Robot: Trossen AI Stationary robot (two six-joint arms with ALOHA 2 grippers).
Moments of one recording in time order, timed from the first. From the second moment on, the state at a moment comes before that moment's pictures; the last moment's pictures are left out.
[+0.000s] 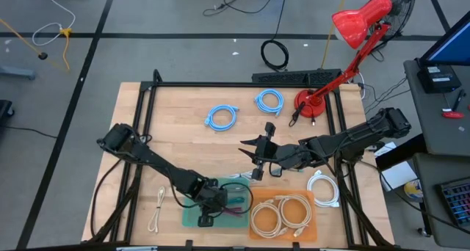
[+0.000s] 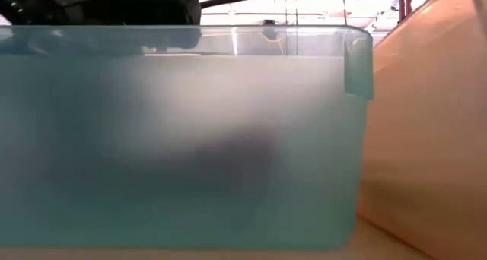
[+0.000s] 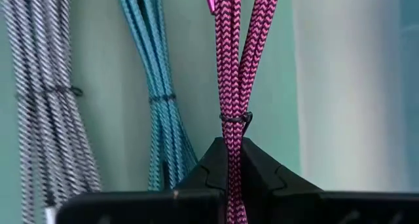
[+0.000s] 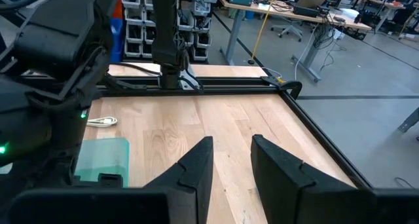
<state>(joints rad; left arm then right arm) -0.49 1.90 1.15 -0.32 0.13 -0.49 0.34 1.46 1.18 -0.05 0.62 0.07</state>
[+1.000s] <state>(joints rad) -0.51 1.88 1.16 -0.10 0.25 -0.42 0.34 1.46 1.18 -0.05 0.62 0.07</state>
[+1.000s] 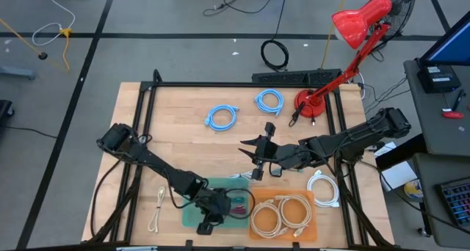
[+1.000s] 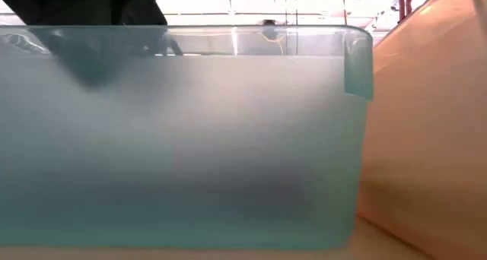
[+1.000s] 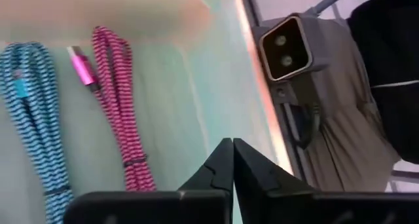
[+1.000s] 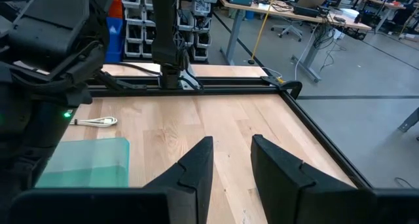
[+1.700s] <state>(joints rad) -0.50 1.88 1.15 -0.22 0.21 -0.42 0.34 1.46 1.18 -0.05 0.62 0.07</state>
